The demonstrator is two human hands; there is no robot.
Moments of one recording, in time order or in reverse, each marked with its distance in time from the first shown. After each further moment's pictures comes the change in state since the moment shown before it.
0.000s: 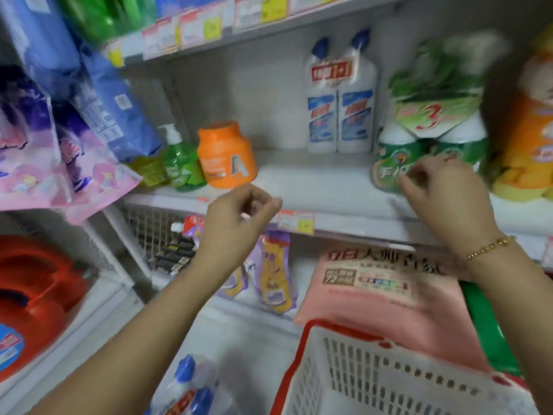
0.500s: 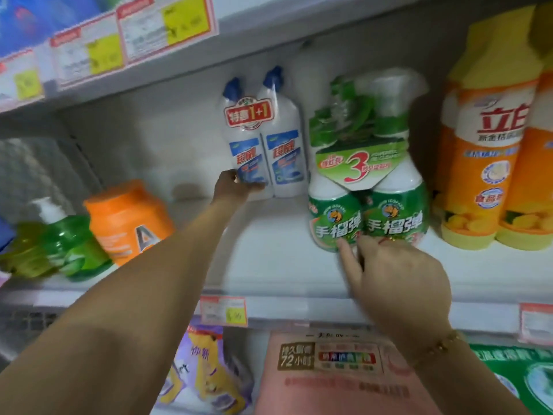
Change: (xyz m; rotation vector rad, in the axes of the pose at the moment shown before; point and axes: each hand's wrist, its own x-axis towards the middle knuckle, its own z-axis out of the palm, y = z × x) left_hand 0.244 -0.046 0.156 -0.143 -0.105 -0.311; right_hand -0.013 0.013 0.036 -0.306 0.037 0.095
